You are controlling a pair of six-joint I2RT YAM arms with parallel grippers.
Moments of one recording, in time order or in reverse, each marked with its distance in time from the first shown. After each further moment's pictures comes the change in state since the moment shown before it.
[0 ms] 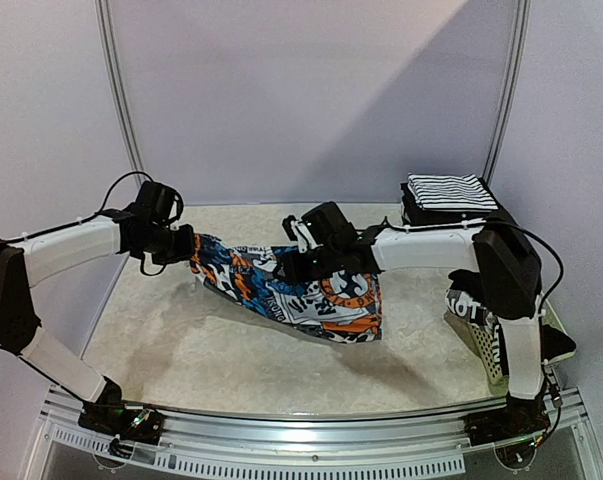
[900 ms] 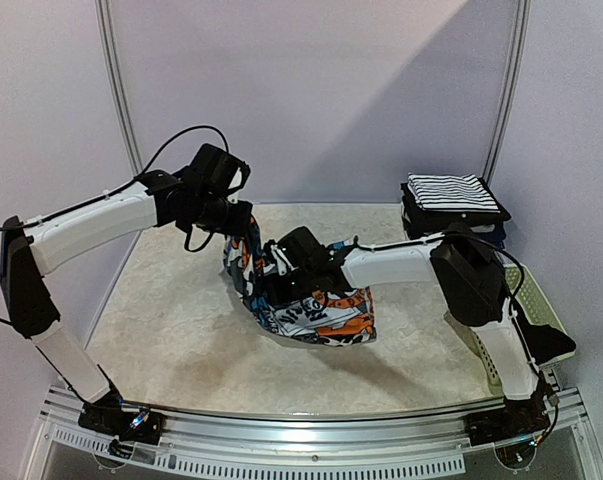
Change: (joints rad) left arm -0.357 0.162 0.429 -0.197 -0.212 0.195; right arm 0.061 0.217 0.145 0.006 0.032 0.010
